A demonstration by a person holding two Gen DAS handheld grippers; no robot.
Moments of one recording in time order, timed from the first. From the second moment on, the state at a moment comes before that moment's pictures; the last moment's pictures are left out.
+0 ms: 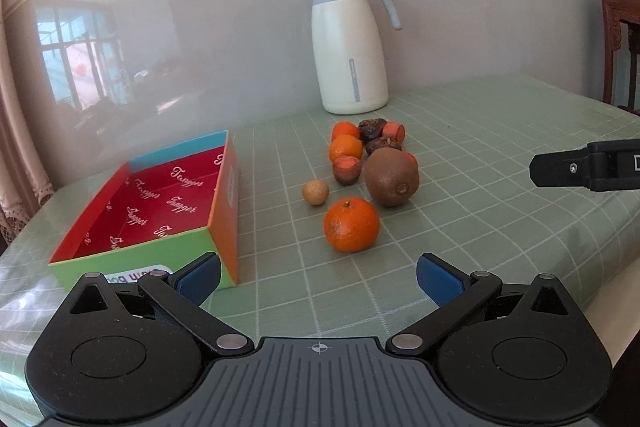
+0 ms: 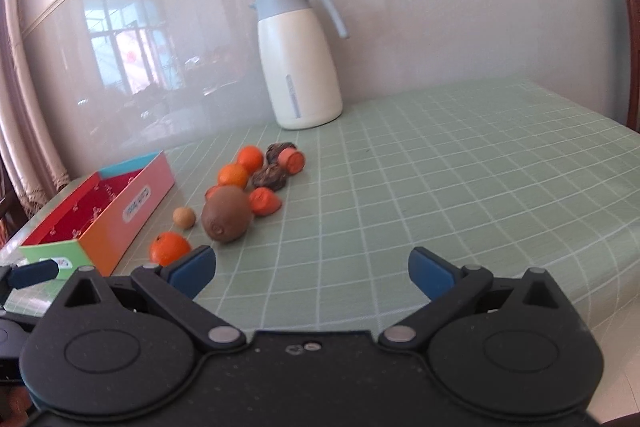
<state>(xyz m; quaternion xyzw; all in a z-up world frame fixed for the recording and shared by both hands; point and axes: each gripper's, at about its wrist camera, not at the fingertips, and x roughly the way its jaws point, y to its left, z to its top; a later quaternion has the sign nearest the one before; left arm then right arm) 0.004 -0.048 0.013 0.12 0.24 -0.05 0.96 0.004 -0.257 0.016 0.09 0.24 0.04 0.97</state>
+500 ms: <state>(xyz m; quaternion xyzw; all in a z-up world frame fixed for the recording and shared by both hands) 0.060 -0.073 0.005 0.11 0.27 -0.08 0.95 0.001 -0.276 0.022 0.08 0.21 -0.07 0.97</state>
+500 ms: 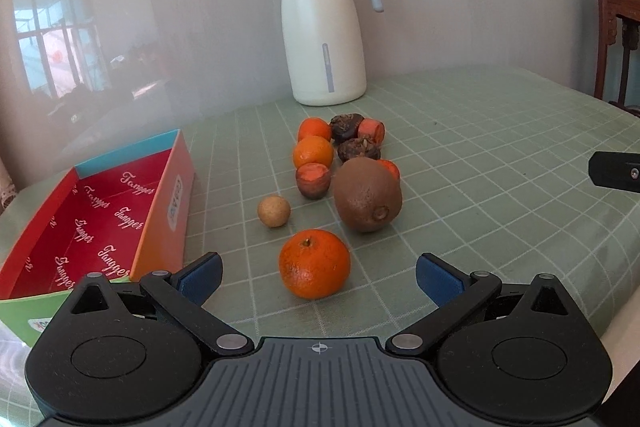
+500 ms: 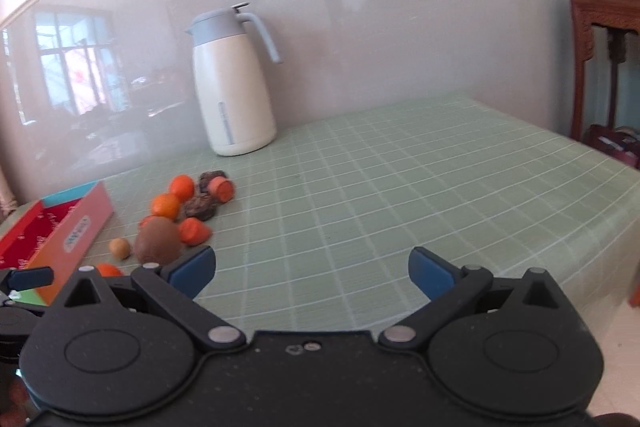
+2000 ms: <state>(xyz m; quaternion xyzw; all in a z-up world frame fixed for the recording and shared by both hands) 0.077 0.060 0.043 -0.02 0.21 0.12 0.97 0.012 -0.244 0.027 0.05 0.21 -0.04 0.98</state>
